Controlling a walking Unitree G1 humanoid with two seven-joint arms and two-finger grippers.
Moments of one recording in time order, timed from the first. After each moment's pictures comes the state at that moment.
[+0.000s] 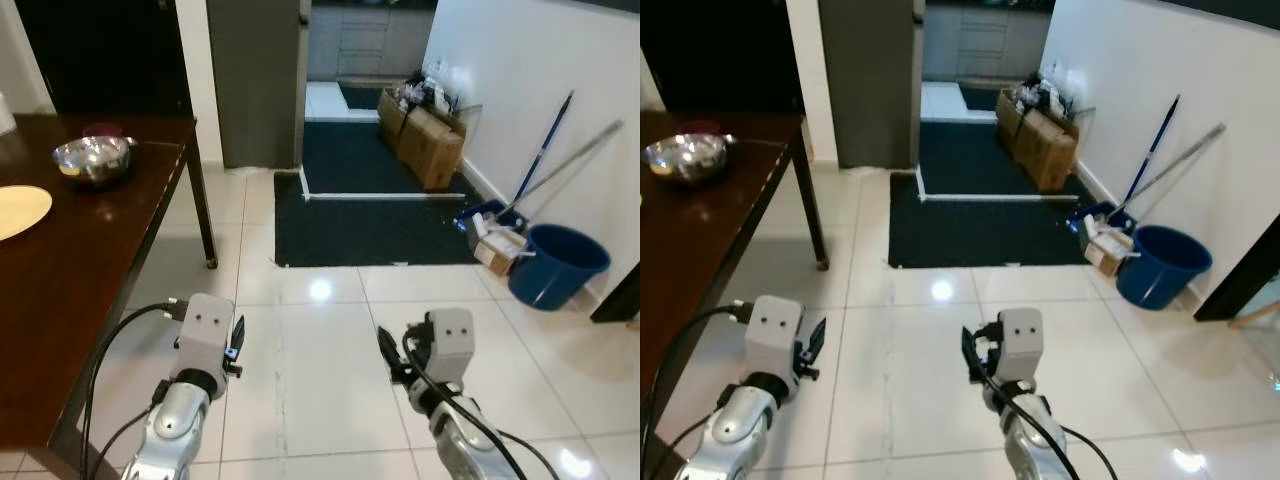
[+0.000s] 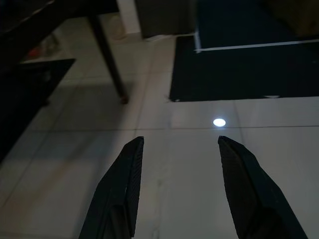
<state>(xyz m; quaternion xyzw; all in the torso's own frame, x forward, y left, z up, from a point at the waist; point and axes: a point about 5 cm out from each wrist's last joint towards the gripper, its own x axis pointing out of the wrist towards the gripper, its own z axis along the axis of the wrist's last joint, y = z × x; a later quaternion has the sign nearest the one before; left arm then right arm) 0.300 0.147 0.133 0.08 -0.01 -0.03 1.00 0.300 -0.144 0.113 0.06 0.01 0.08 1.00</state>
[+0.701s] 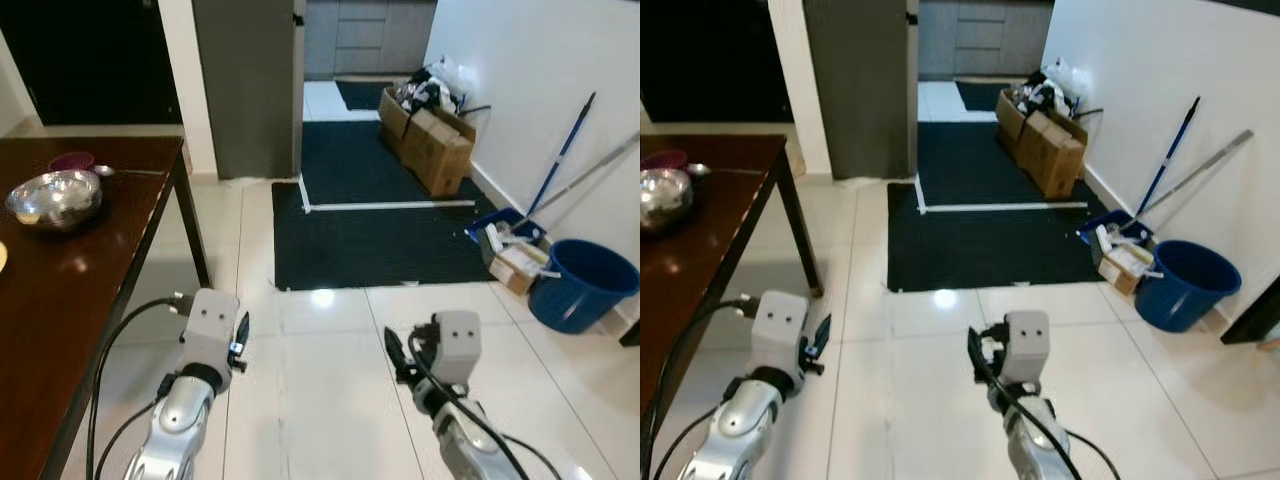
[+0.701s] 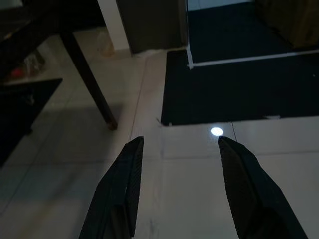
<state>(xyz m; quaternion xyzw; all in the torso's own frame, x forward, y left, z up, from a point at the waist) 0.302 0.137 0.131 0.08 -0.01 -0.06 1.00 0.298 -0.150 0.111 0.06 0.01 0.06 1.00</state>
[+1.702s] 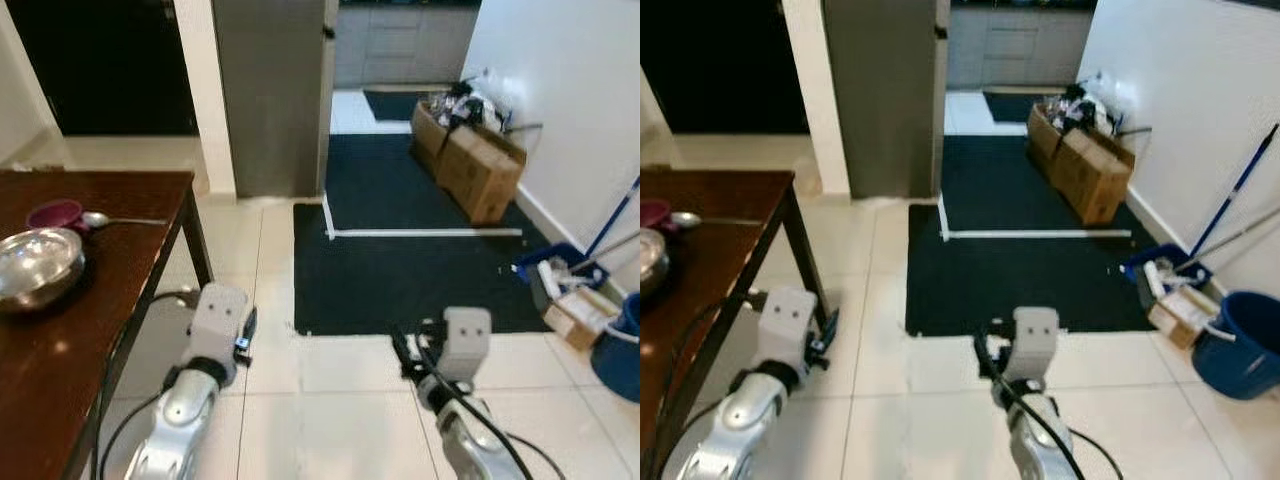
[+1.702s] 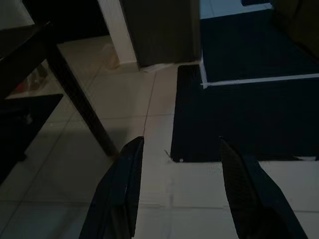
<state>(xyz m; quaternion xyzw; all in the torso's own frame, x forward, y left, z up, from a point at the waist) 0.311 0.145 0.142 0.09 -0.03 -0.05 0.99 0.299 -0.148 0.124 0.07 -0.02 0.06 1.00</state>
